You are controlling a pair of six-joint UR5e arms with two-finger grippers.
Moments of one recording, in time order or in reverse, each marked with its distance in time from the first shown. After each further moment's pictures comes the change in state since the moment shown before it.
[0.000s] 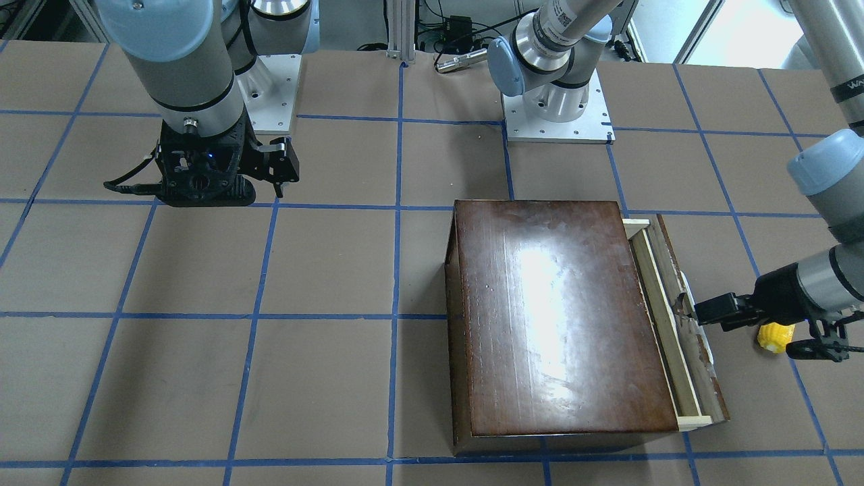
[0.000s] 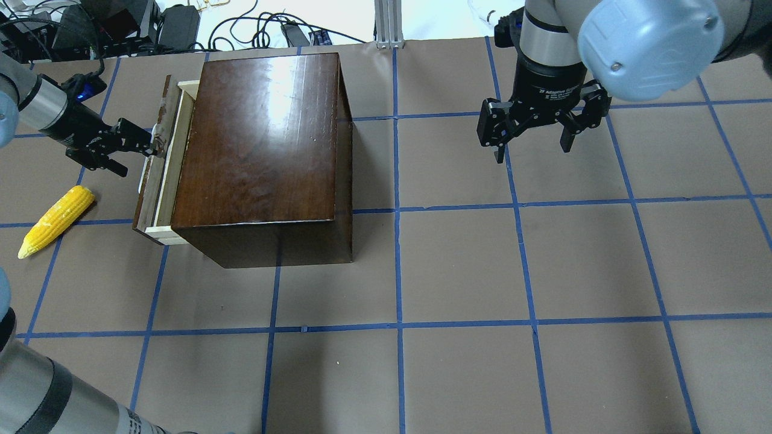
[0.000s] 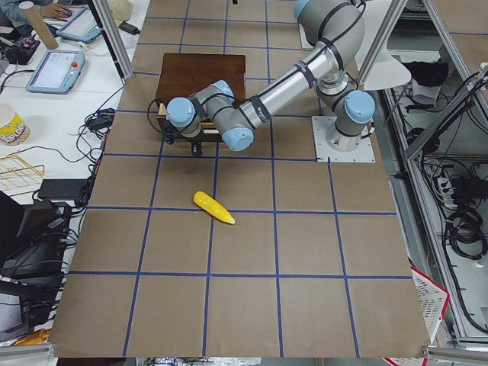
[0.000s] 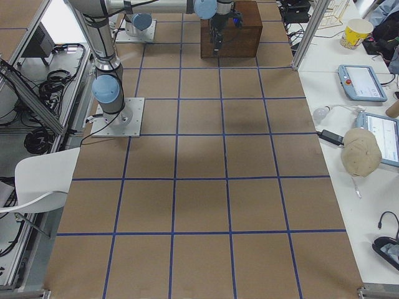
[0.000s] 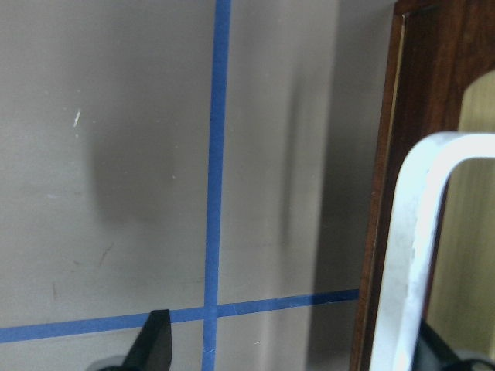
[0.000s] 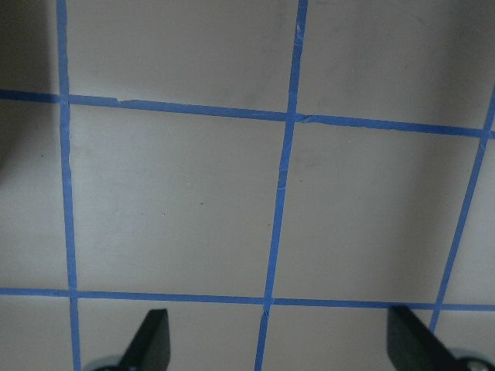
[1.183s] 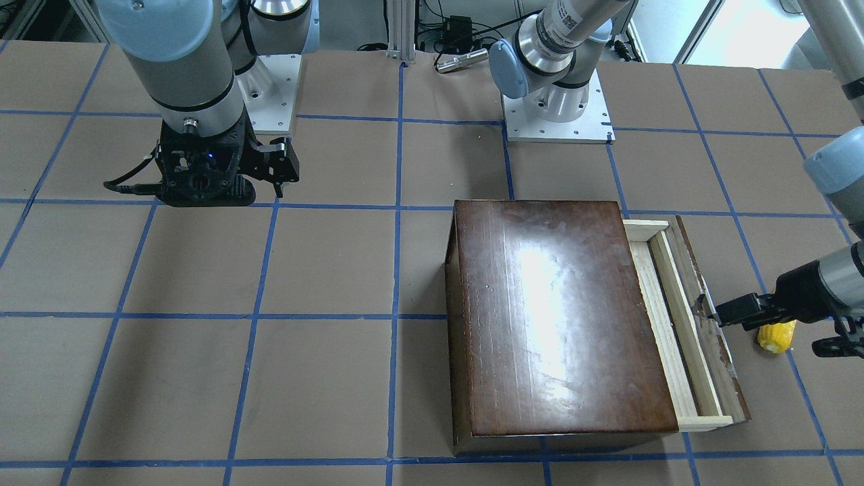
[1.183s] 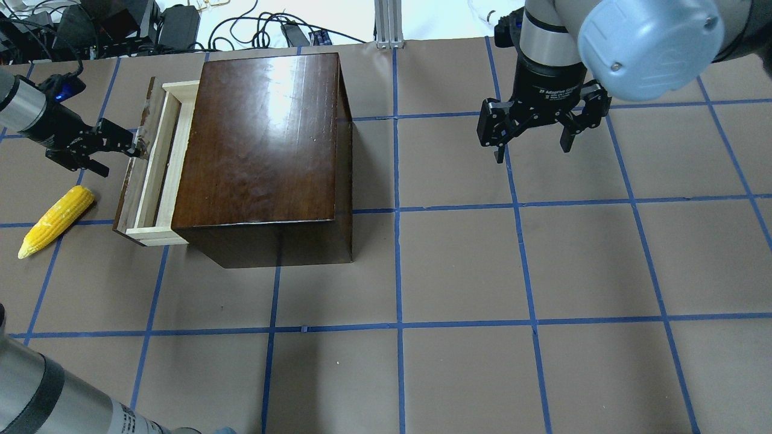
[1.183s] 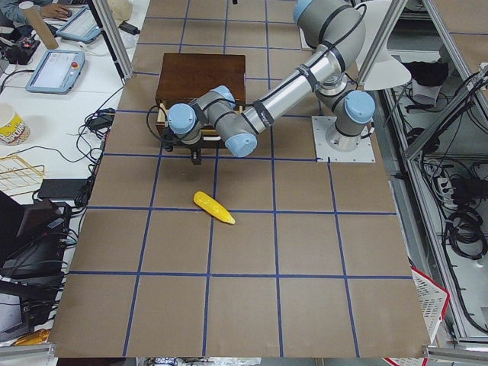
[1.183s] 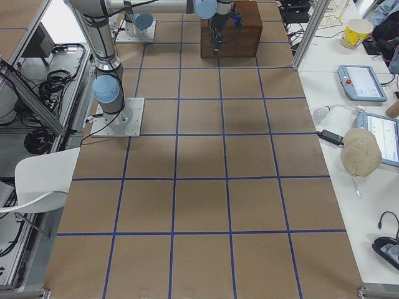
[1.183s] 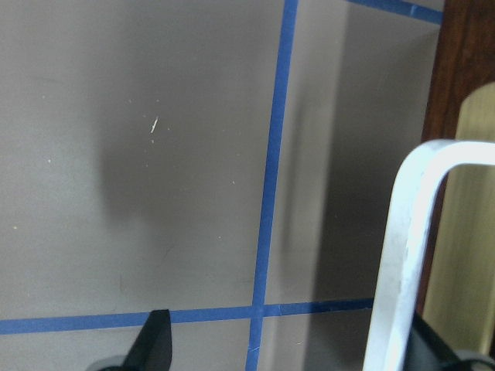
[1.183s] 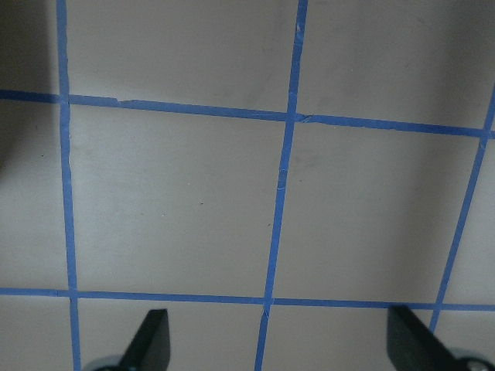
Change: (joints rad) left arm 0.035 -0.007 0.010 0.020 0.014 0.001; right arm 0.000 0.000 0.000 0.000 0.000 0.000
